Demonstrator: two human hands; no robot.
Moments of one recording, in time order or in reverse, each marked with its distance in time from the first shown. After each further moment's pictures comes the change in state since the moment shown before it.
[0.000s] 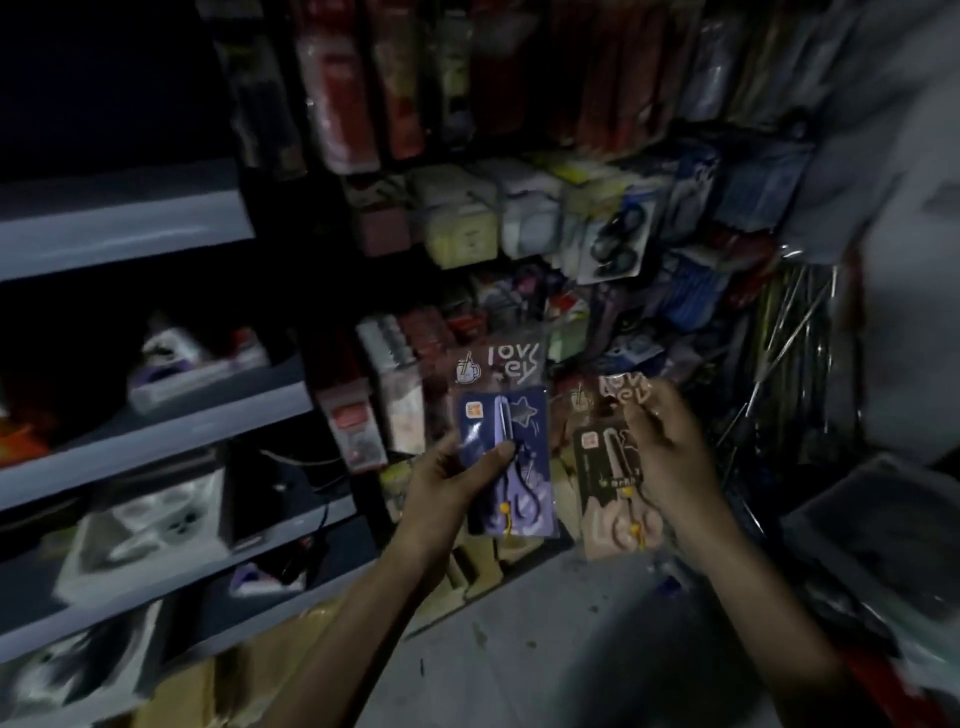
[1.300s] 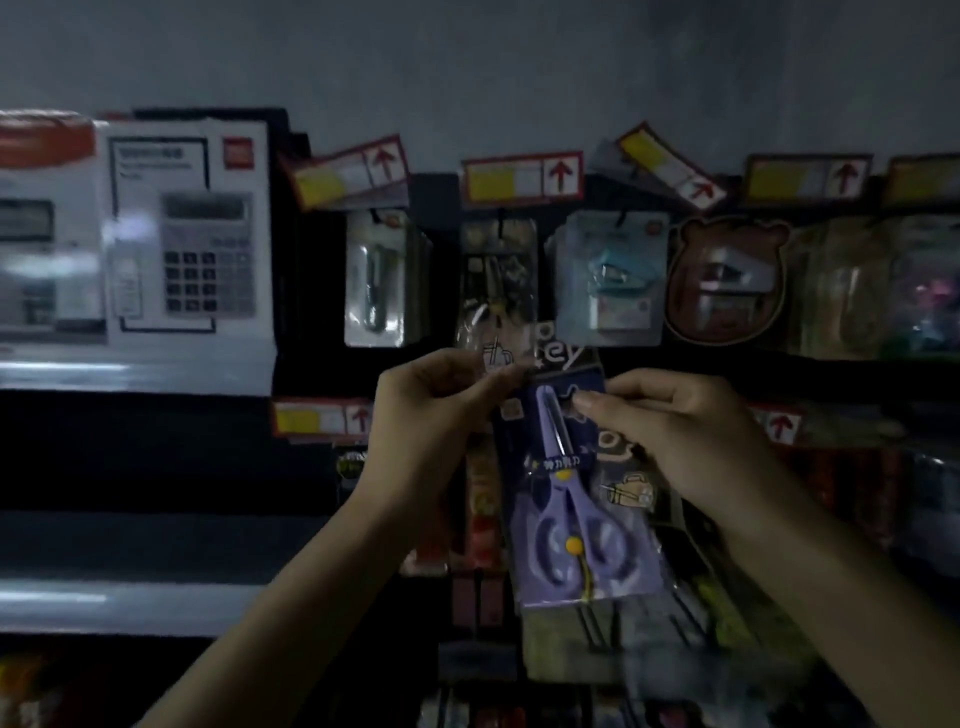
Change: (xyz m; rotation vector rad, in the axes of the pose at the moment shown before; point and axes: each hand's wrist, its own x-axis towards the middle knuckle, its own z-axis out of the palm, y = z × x) left_hand 0.172 0.369 0.095 0.374 0.446 0.909; right_hand 0.298 -0.309 0.012 0.363 -0.457 -0.549
